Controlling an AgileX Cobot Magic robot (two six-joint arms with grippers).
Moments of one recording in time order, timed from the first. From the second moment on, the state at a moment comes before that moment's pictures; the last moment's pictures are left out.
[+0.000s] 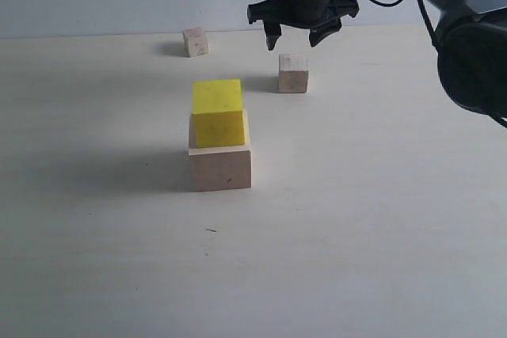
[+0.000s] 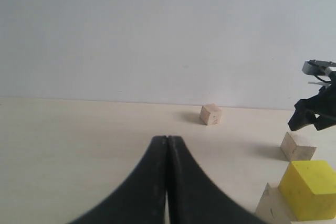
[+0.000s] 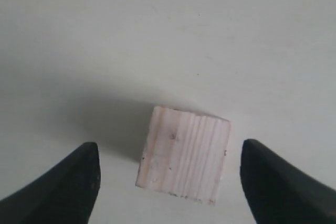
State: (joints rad) left arm -0.20 0.33 -0.48 0.18 0.42 -0.29; right arm 0.37 2.56 -2.43 0.00 1.13 0.22
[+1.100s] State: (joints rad) left arm -0.20 0.33 -0.48 0.18 0.42 -0.27; right arm 0.36 2.66 -2.48 0.00 1.13 0.28
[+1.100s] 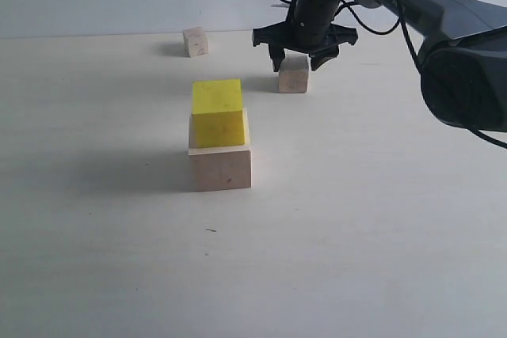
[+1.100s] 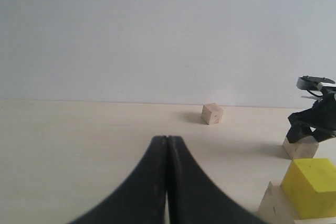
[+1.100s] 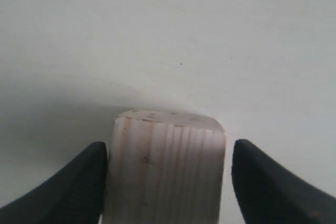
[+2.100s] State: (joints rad) left arm -0.20 0.33 -0.48 0.18 0.42 -0.27; right arm 0.41 2.23 -2.25 -0.01 1.22 0.17
